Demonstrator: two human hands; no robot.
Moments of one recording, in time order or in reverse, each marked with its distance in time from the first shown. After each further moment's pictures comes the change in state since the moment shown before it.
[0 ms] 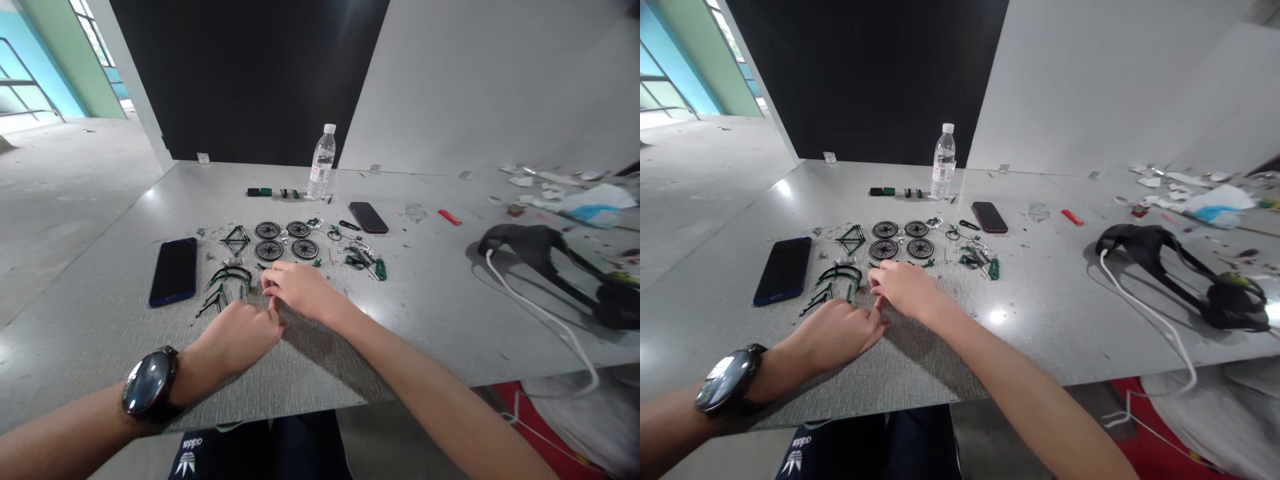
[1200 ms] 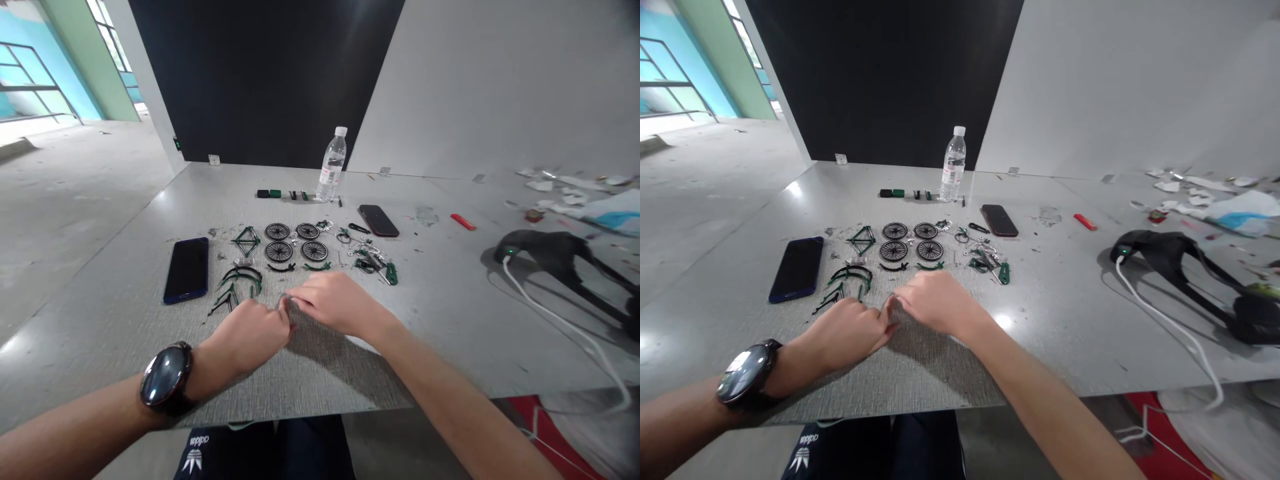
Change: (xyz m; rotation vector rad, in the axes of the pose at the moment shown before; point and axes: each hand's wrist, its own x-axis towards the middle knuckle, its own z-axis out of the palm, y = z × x) left_hand 0.001 -0.002 -0.003 -0.109 -0.035 -0.053; right_hand -0.036 0.000 -0.024 -0.185 -0.052 -0.108
